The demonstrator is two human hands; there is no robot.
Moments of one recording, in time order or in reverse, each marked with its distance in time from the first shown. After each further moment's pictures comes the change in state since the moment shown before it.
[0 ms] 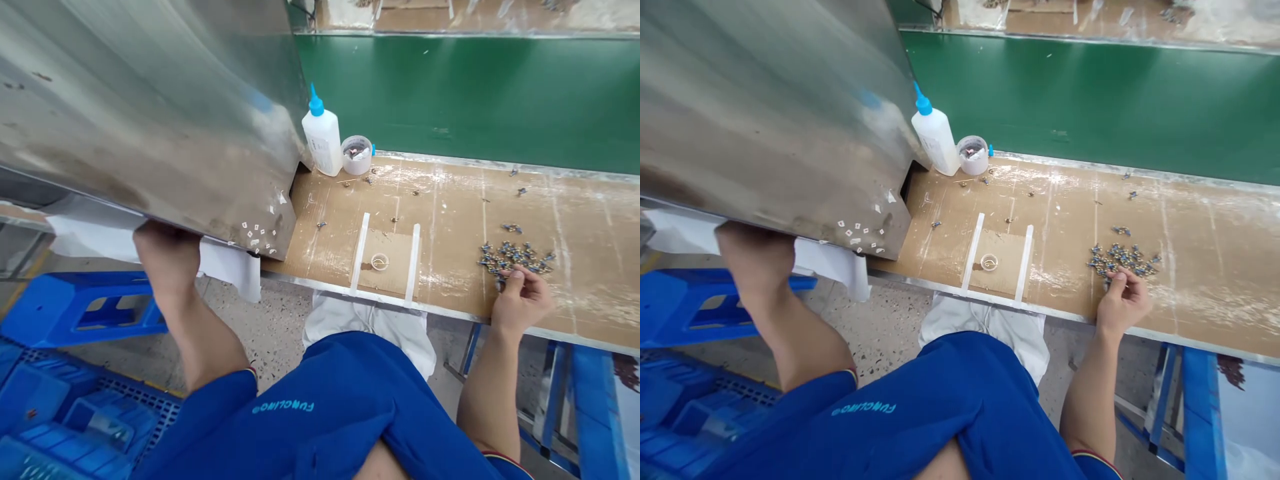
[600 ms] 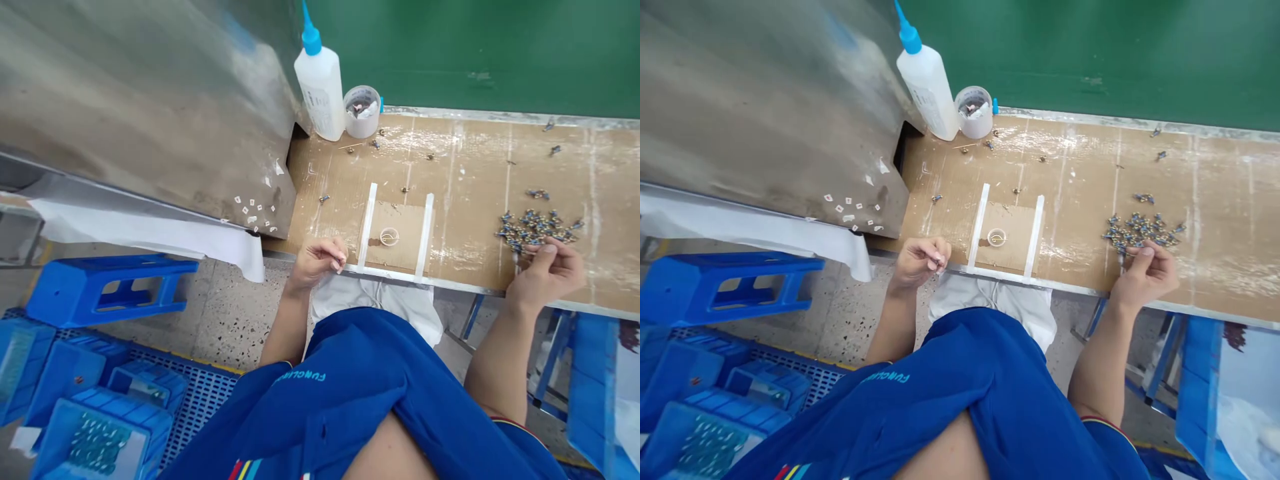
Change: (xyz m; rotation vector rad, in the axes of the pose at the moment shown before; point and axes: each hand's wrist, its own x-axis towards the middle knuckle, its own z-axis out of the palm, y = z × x) left_hand -0.125 -0.018 0.107 -1.194 -1.016 -0.250; right_hand 0.000 0.005 -0.001 0.098 0.047 -0.019
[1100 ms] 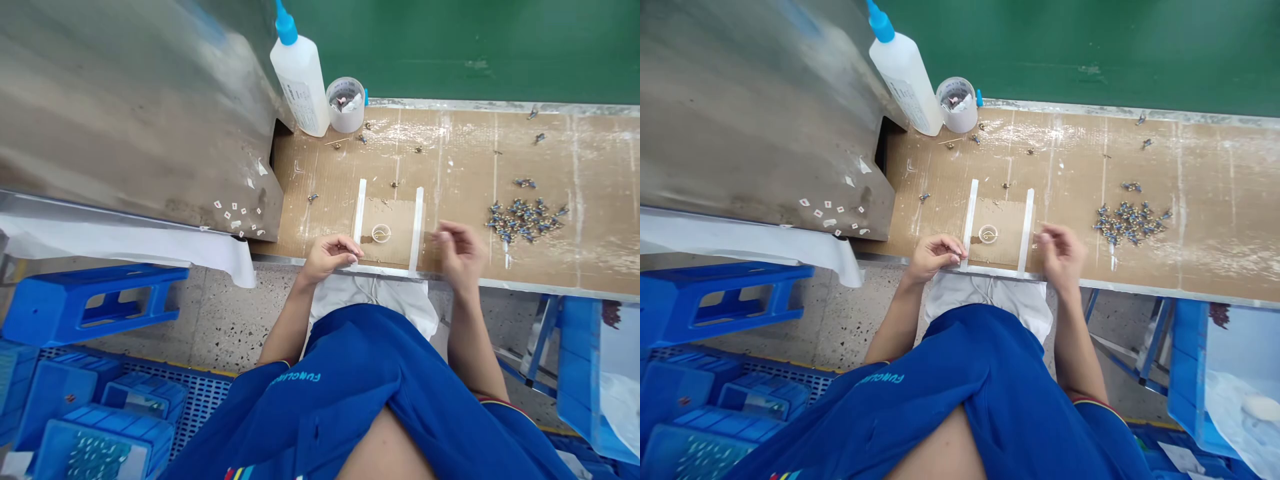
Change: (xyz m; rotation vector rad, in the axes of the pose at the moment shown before) left_hand 0.015 -0.033 0.004 0.064 -0.014 -0.134; right_hand -0.064 -0.049 0.036 0.121 -0.607 -0.071
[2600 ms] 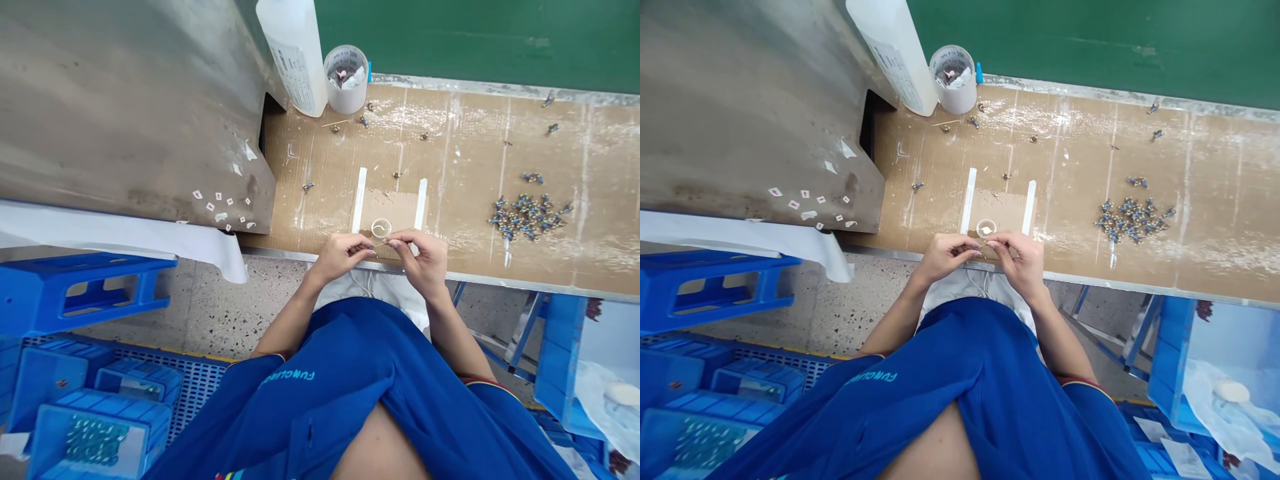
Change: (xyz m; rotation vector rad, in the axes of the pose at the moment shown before) left_hand 0.007 -0.014 0.013 0.721 -0.078 0.114; right_hand -0.013 -0.049 0.038 -0.063 -0.359 -0.142
